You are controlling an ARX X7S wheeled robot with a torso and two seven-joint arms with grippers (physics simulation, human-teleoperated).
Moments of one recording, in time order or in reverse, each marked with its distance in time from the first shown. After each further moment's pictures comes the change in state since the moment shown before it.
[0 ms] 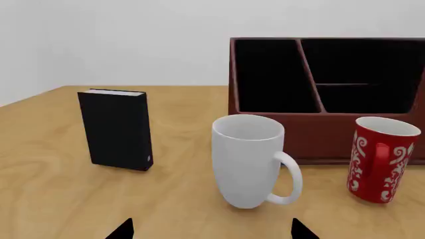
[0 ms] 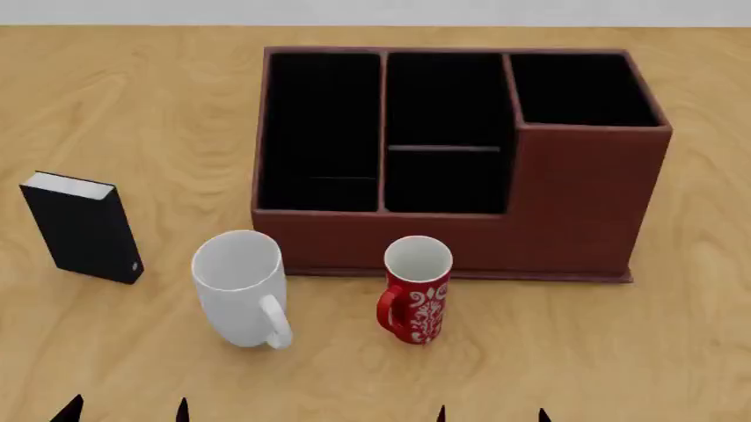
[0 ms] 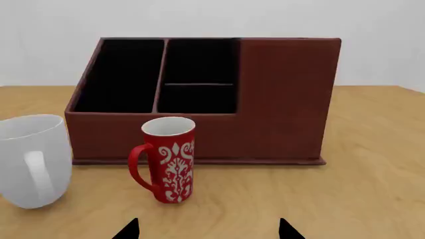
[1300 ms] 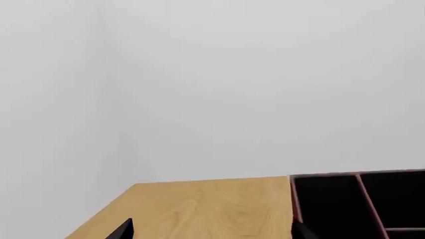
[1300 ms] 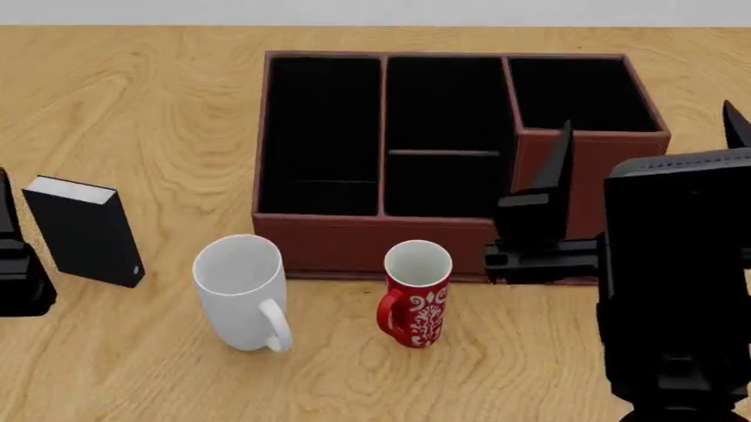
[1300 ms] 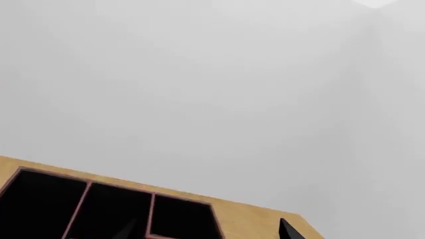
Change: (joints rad) left arm -0.461 -0.200 -0.058 0.898 -0.065 -1.132 -0.095; right arm 0.641 0.279 -0.083 -0.845 -0.095 1.225 -0.002
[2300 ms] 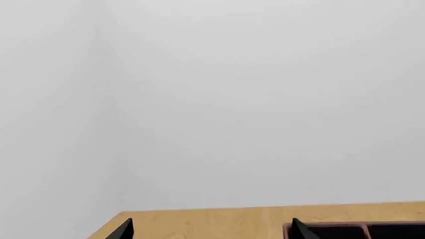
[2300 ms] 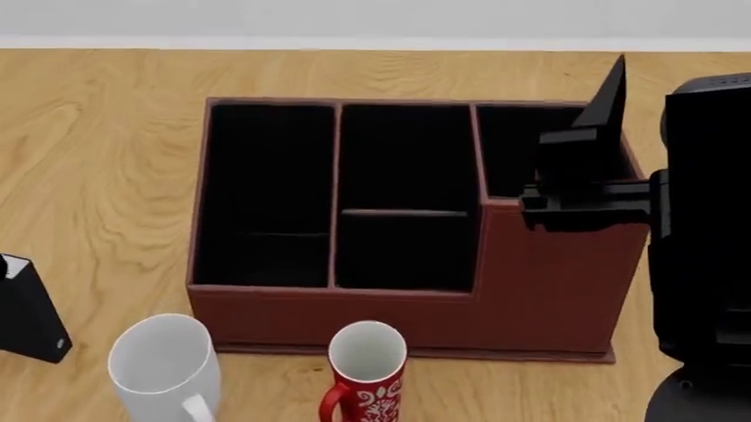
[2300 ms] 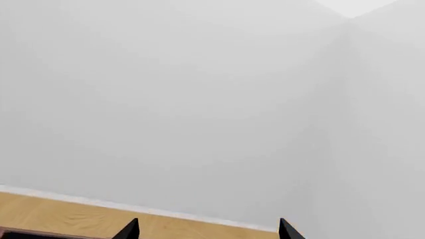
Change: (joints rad) left arm -0.161 -0.096 -0.092 0.143 -0.274 -0.247 -0.141; right arm 0.206 0.047 -0.031 -0.066 -0.022 0.236 -0.014
